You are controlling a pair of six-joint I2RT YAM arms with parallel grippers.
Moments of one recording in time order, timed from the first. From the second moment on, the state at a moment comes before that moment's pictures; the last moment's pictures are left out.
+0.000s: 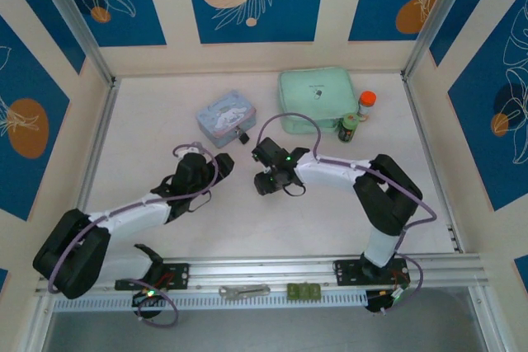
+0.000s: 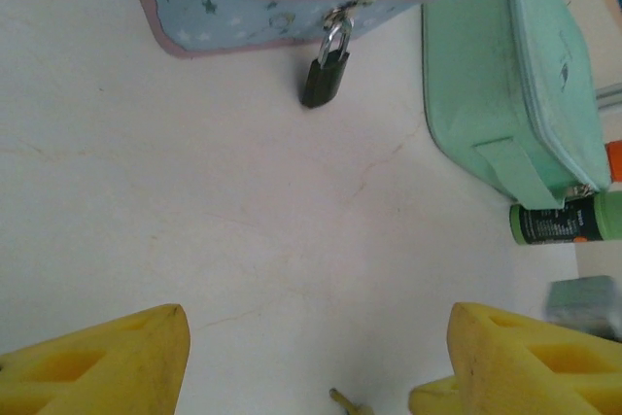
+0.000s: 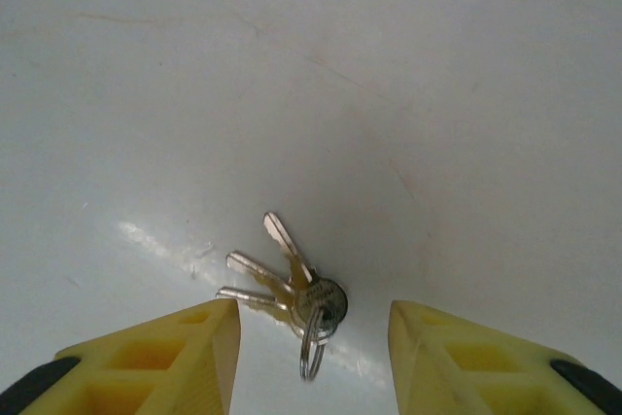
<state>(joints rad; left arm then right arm) -0.59 1.22 0.46 0.22 -0.11 -1.04 0.83 1.76 1.10 -0.53 0.01 0.33</state>
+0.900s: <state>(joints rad) -0.59 1.26 0.48 0.23 -0.07 -0.99 0.74 1.78 1.00 -0.34 -0.17 0.36</state>
